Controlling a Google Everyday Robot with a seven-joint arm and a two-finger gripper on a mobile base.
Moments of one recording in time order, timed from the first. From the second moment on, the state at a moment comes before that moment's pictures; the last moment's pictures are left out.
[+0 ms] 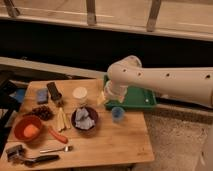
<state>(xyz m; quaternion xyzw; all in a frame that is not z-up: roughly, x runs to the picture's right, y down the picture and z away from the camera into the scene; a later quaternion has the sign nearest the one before) 0.035 0.062 0.723 -0.26 0.09 0.63 0.73</state>
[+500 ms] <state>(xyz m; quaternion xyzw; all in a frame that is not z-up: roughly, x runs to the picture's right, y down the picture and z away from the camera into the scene) 0.035 0.062 0.723 -0.26 0.09 0.63 0.73</state>
